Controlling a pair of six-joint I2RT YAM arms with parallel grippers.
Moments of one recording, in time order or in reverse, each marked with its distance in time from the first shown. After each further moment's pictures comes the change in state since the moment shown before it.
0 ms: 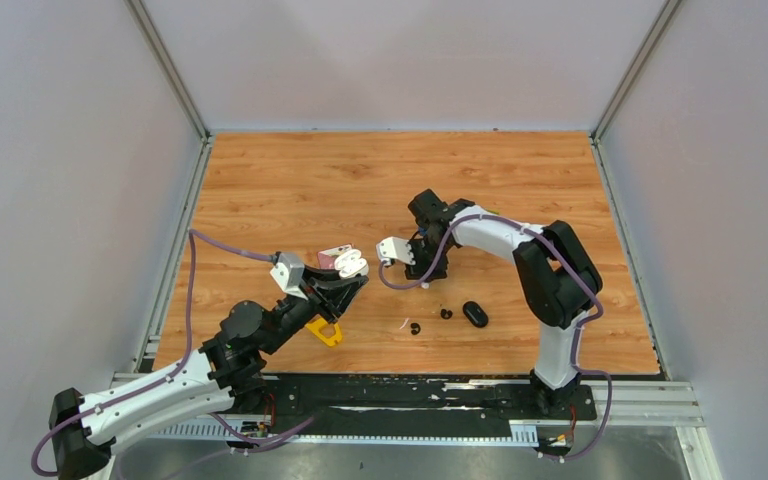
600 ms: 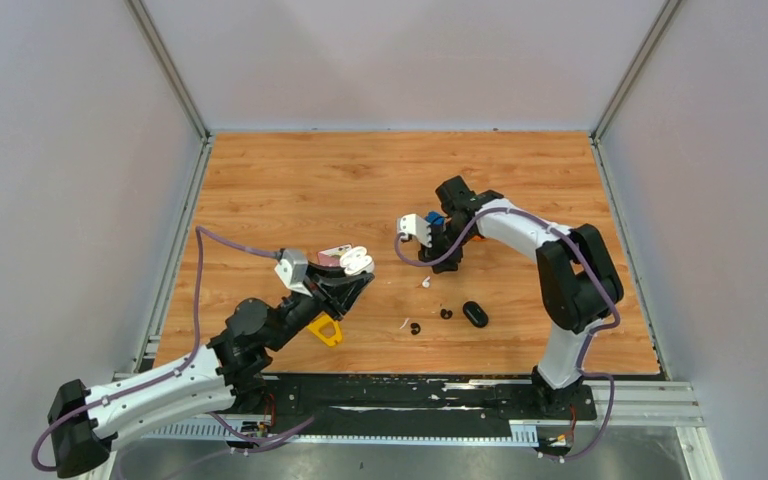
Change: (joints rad) left arm 0.000 0.097 0.000 0.118 0.012 -0.030; right arm -0.138 -0.094 -0.030 -0.010 -0.145 0.149
